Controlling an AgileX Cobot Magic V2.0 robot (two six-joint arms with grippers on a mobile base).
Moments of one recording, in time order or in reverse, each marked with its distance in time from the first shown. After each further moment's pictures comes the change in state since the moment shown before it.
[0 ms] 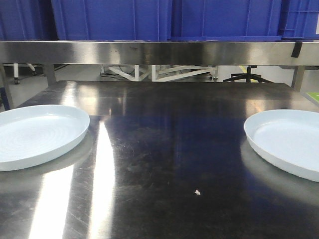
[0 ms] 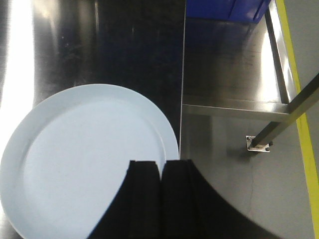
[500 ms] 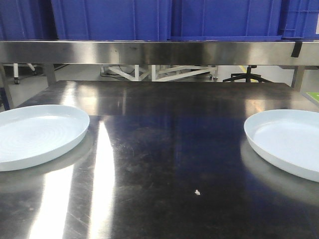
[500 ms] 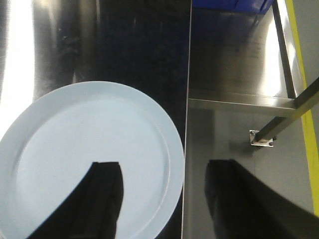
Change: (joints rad) left arm 0.000 0.255 0.000 0.139 -0.055 -0.070; right arm 0.000 0.093 0.000 0.000 -0.055 -0.002
